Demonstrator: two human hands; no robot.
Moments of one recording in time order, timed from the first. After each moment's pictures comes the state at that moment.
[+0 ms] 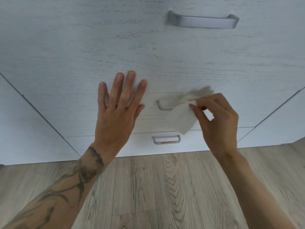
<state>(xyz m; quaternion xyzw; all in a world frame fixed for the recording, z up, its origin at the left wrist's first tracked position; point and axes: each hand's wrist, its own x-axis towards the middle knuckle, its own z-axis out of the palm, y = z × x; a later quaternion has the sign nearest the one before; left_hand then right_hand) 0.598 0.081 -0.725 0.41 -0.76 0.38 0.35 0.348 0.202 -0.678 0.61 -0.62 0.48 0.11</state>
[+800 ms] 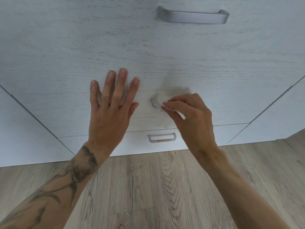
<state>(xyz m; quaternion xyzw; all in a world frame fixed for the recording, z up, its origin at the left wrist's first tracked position) 0.597 0.080 -0.724 0.40 -0.76 0.37 0.35 0.386 0.191 -0.674 0.66 -0.58 0.47 0.11</state>
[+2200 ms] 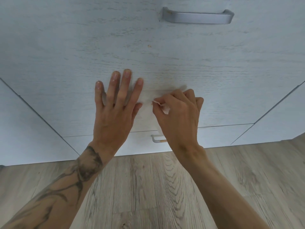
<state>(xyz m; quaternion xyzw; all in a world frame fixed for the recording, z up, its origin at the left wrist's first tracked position) 0.597 0.085 -0.720 0.41 -0.76 0.38 0.33 0.437 0.173 -0.665 0.56 -0.67 0.46 0.15</state>
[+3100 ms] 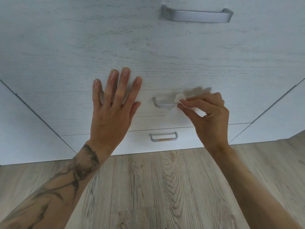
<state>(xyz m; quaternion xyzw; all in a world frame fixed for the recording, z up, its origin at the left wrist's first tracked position) 0.598 0.080 -0.725 0.40 -0.76 0.38 0.34 0.353 0.195 -0.687 0.60 -0.60 0.53 0.06</state>
